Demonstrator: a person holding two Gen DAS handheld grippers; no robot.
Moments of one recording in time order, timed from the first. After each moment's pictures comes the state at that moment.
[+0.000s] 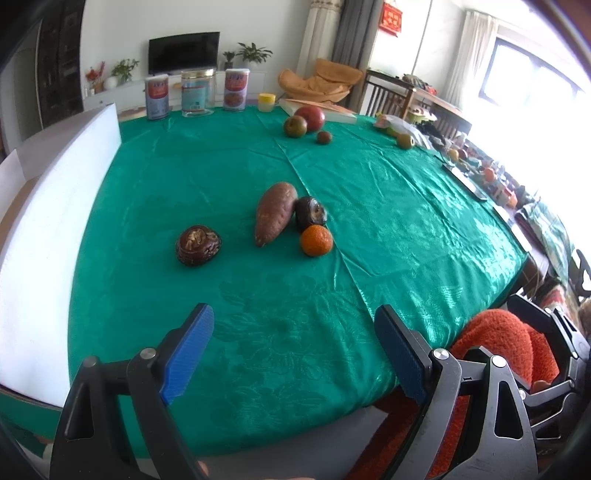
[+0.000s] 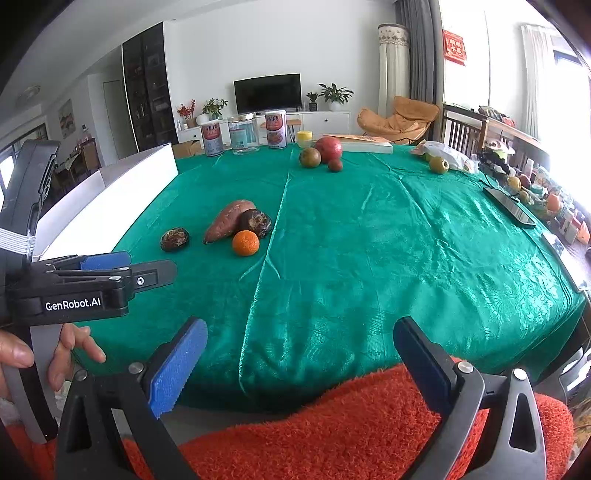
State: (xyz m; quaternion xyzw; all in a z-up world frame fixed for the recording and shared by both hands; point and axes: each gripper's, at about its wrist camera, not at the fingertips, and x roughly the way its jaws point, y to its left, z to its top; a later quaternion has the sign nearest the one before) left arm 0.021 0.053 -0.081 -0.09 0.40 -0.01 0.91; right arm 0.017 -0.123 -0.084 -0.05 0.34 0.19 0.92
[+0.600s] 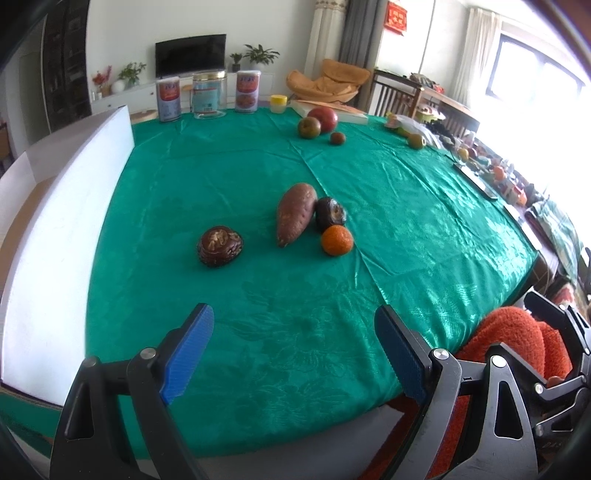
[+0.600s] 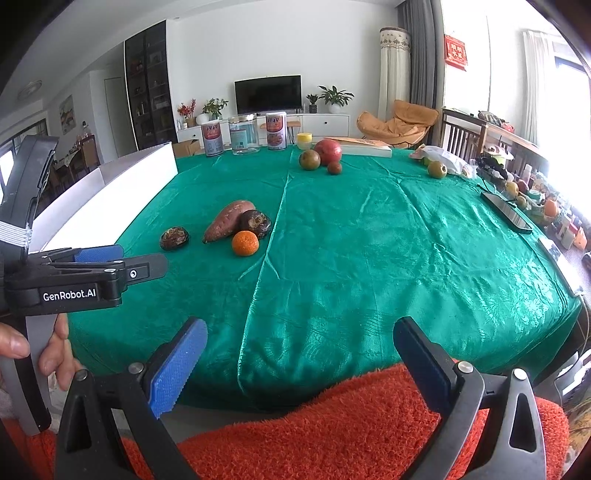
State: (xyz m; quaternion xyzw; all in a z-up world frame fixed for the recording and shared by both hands) left arm 0.019 0.067 -0.086 -0.08 0.41 0.02 0.91; right arm 0.013 -0.122 -0.083 -0.06 0.34 0.18 0.92
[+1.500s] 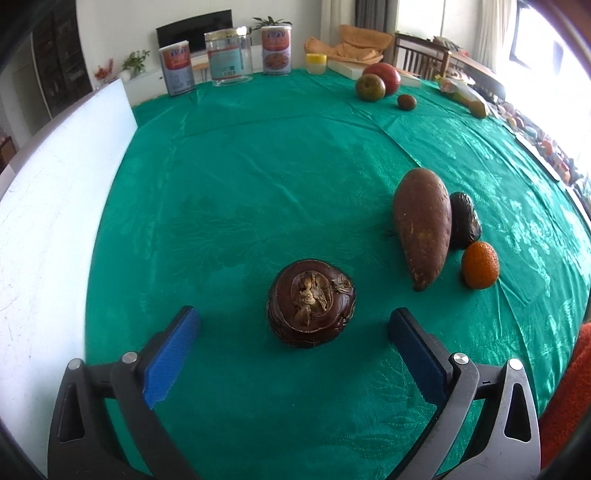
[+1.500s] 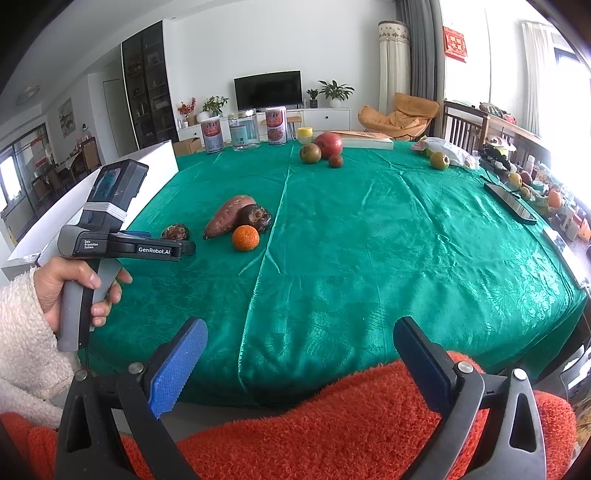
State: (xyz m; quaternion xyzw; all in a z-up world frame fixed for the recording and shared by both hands) left arm 0.115 0.126 -0.144 -0.02 0.46 0.05 0.89; right arm 0.020 -0.127 -0.087 -0.05 0.35 0.19 0.92
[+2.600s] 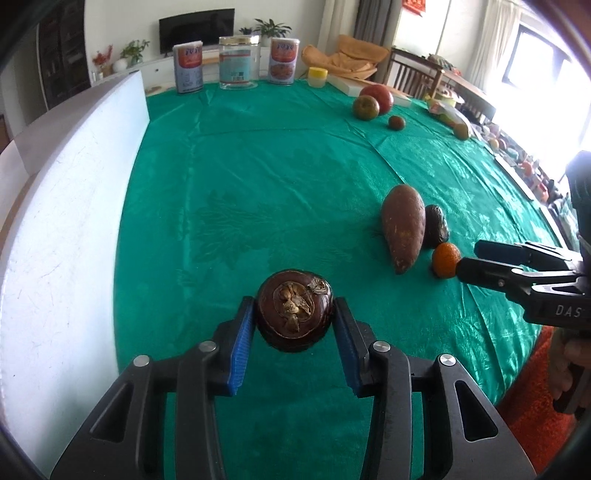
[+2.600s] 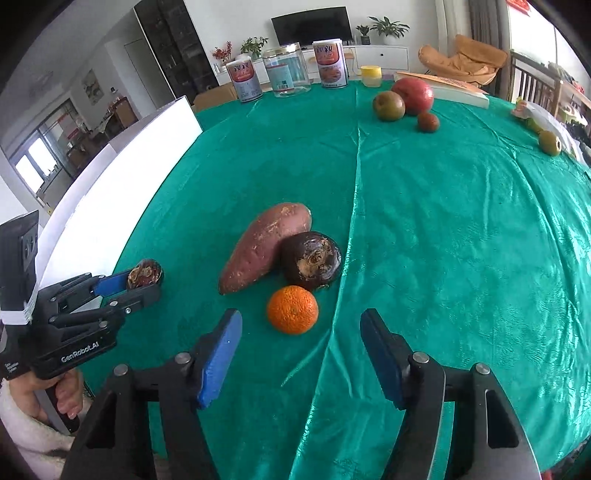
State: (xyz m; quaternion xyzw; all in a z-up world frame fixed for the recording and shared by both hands) left arm 0.081 0.153 -0.117 -0.08 0.45 0.02 0.89; right arm 0.174 -0.031 -0.115 -0.04 0.48 0.29 0.83
